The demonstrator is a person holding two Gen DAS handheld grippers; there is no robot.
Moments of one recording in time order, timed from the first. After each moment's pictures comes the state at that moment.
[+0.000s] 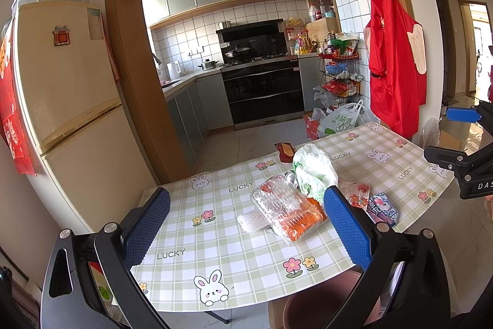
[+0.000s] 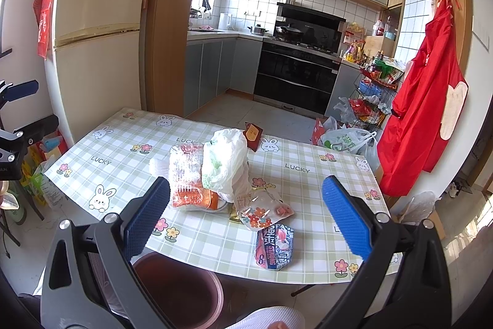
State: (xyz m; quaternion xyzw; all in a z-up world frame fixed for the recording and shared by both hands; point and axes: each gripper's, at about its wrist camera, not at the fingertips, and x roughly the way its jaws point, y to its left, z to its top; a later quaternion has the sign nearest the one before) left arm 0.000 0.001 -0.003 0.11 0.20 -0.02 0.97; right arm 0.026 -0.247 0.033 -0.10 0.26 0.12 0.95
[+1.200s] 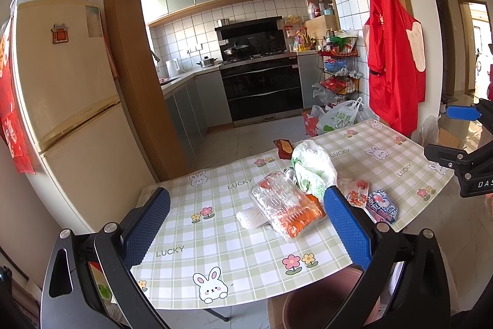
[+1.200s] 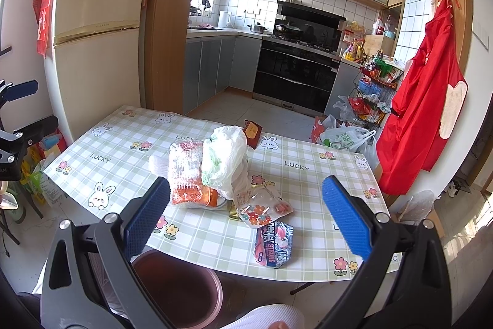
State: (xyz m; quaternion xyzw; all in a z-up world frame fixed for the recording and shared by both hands) left arm -0.001 0.006 -0.011 0.11 0.21 -0.03 0.97; right arm 0.026 -0.249 0.033 -0.10 0.26 0.12 0.95
